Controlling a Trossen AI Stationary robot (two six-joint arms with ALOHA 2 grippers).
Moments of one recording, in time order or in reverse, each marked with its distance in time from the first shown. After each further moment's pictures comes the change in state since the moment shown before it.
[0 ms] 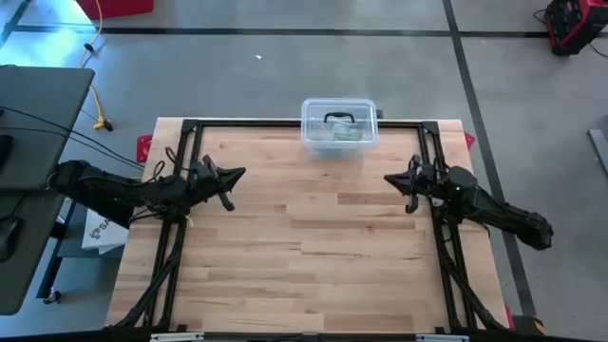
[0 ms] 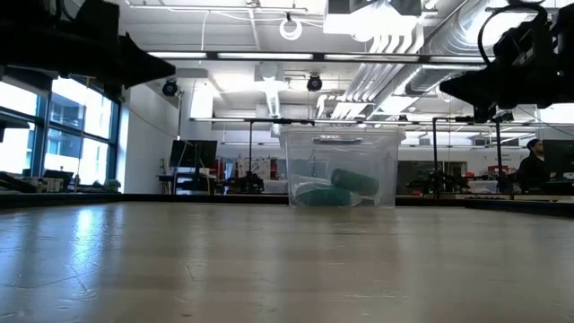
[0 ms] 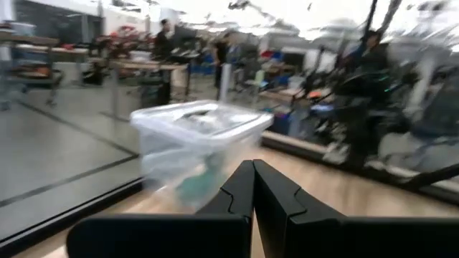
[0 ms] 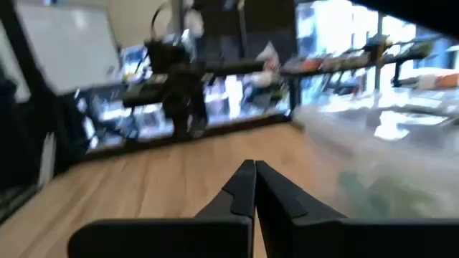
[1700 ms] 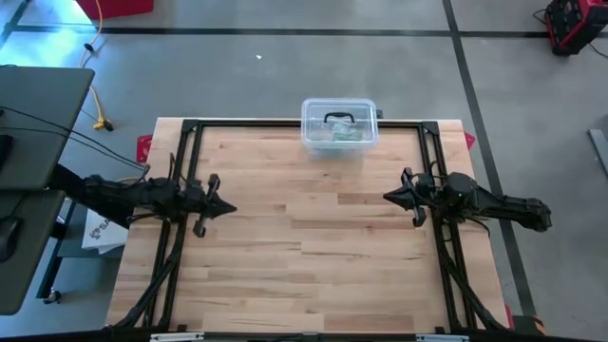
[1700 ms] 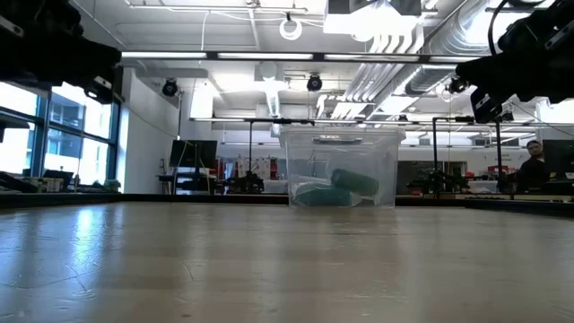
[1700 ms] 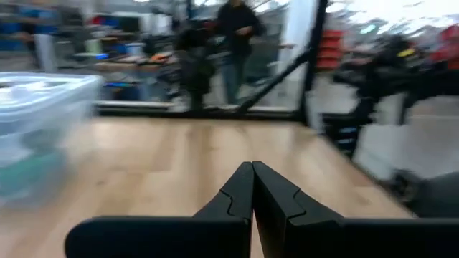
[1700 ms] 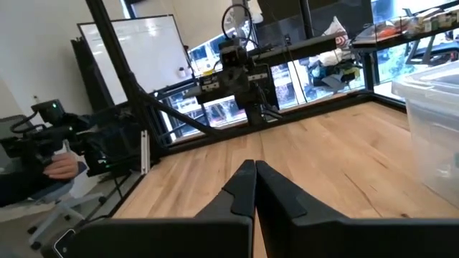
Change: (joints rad) left arm -0.036 -0.553 -0.035 -0.636 0.572 0.020; right arm 0.265 -0.004 0.000 -0.024 0.004 0.145
